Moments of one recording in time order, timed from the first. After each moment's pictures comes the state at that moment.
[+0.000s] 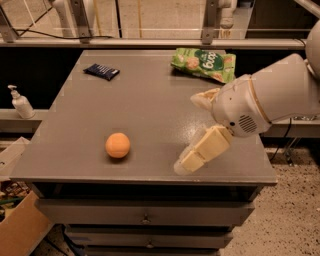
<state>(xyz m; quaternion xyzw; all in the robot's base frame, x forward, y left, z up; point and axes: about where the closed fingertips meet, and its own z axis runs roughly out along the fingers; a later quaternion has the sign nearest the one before) 0.432 -0.054 0.912 -0.56 0.73 0.24 0.33</state>
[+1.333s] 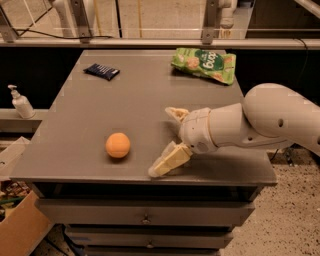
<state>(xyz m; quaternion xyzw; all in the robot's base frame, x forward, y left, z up) 0.494 -0.002 0.820 -0.57 0.66 0.25 0.42</state>
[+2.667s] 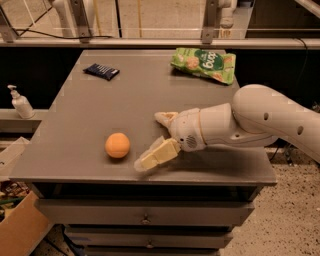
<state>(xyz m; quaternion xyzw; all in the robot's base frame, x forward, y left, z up) 0.497 0.028 0.818 -0.50 0.68 0.36 0.39</state>
